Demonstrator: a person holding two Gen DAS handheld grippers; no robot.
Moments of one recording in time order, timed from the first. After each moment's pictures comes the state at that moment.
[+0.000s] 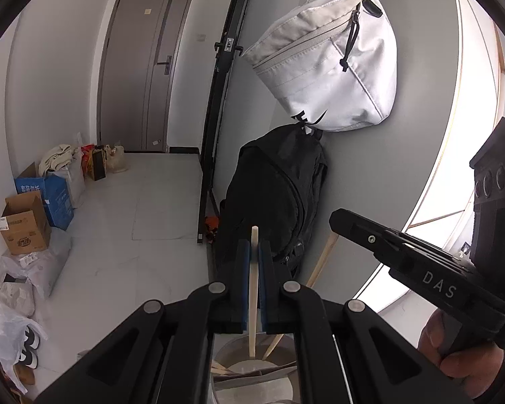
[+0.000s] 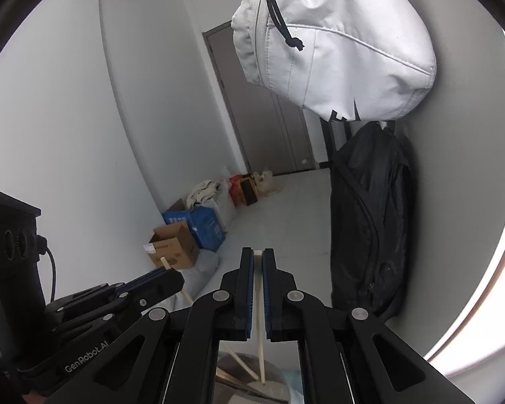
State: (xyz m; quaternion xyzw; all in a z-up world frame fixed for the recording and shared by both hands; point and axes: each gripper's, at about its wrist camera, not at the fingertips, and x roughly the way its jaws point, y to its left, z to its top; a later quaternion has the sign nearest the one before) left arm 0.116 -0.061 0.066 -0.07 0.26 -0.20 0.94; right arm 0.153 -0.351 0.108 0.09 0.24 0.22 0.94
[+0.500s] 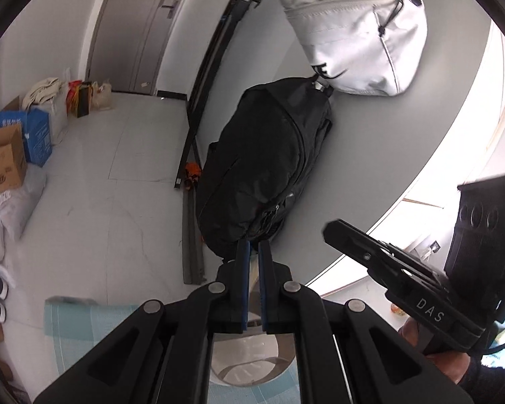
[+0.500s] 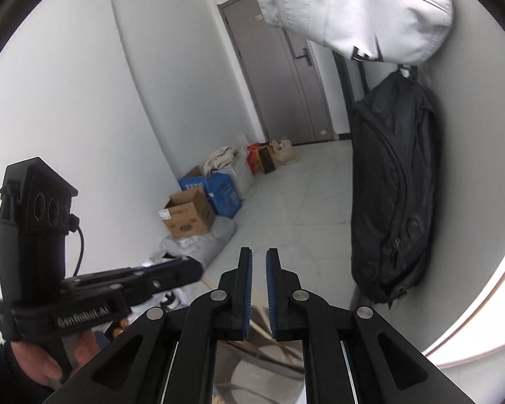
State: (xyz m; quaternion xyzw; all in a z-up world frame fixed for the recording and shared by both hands) left arm 0.124 -0.036 0.043 -0.14 0.36 -0.24 0.89; right arm 0.136 -0.347 0.062 0.09 0.29 0.26 0.92
